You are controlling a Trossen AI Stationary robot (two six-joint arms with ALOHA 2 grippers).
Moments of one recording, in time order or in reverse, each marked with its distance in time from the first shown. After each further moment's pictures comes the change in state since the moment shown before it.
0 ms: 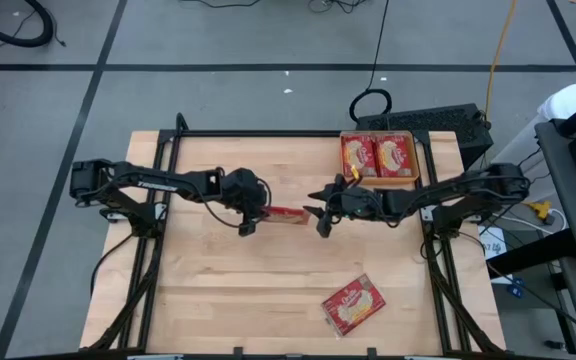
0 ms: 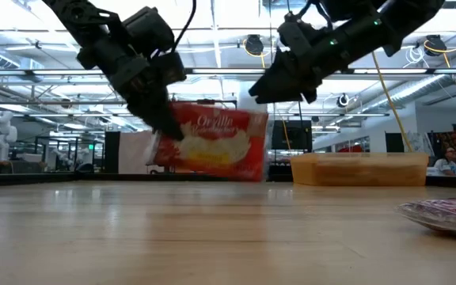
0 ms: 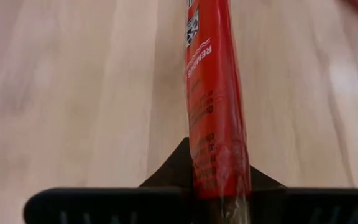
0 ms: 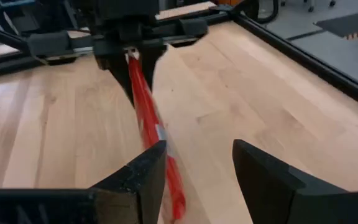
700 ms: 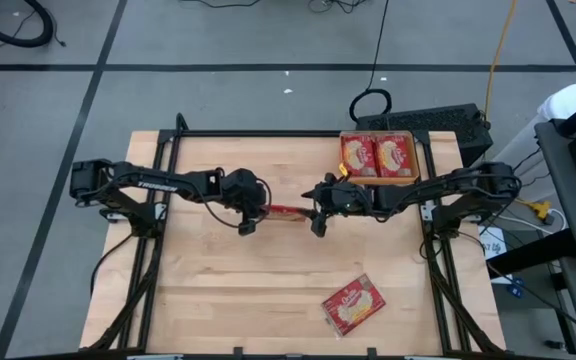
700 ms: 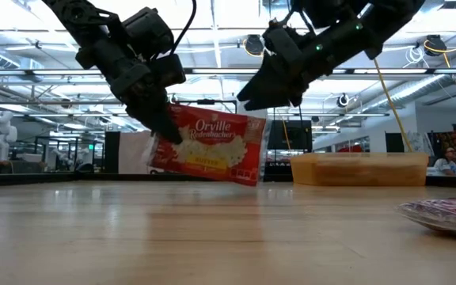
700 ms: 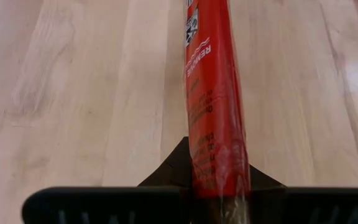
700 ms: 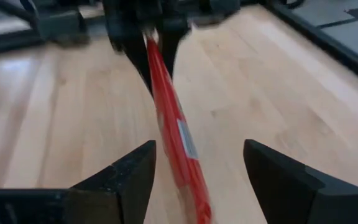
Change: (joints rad) left arm -0.006 -0.001 0.000 -0.004 -0.049 0.018; right arm -0.041 0.087 0.083 -0.049 -0.128 -0.051
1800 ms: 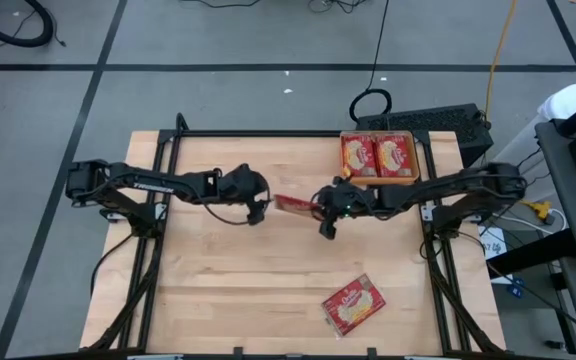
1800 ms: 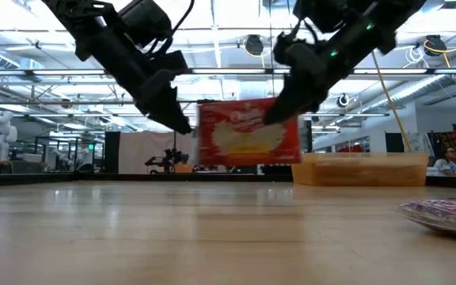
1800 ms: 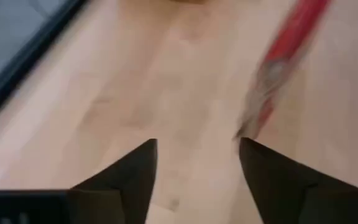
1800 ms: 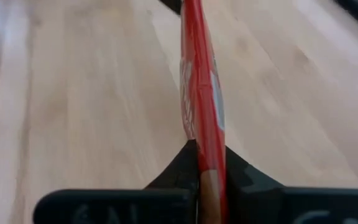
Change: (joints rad) left arm -0.023 -0.029 0.000 0.076 -0.347 -0.143; right arm -0.005 -0.082 -0.003 -0.278 -0.008 0.037
